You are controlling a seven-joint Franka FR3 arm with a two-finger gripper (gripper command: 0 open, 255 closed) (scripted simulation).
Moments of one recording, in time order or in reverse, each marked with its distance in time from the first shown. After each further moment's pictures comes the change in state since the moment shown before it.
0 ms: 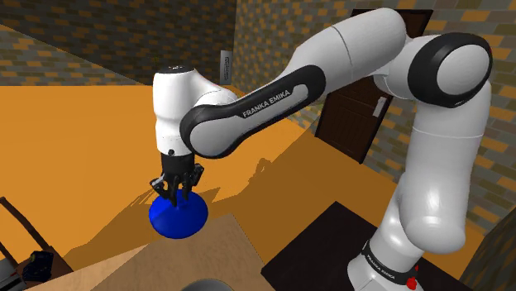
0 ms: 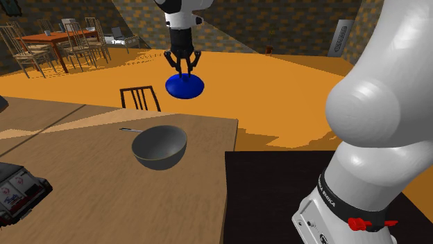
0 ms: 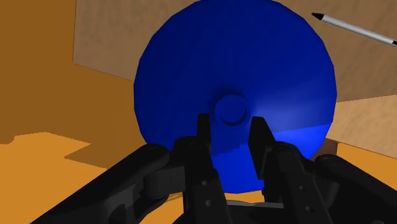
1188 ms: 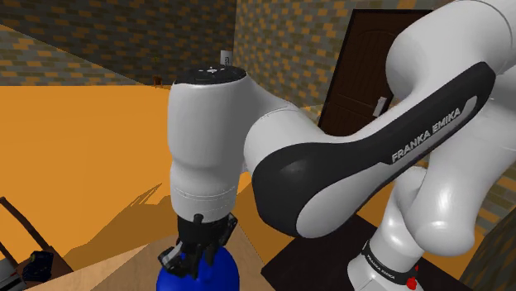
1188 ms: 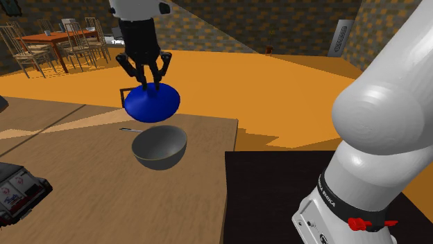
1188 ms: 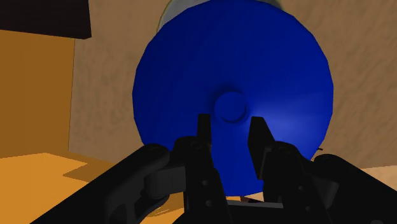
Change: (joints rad) arm 0.155 -0.338 0.176 -0.269 0.186 -0.027 0.239
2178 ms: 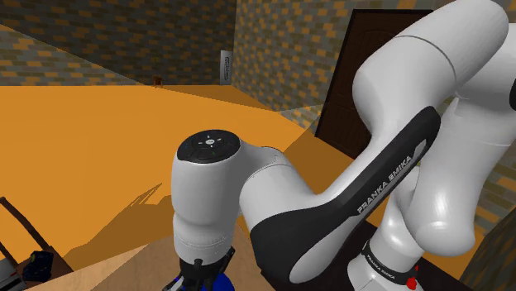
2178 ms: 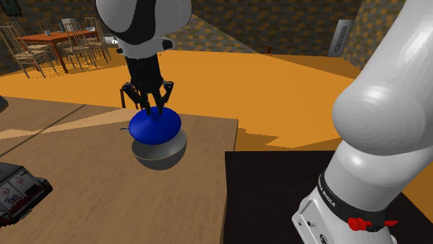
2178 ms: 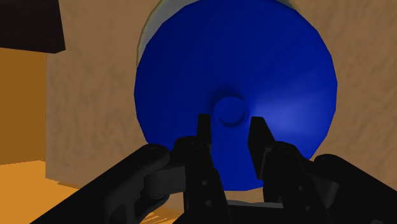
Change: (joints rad) arm 0.009 0.130 0.018 -0.089 -0.106 0.188 0.099
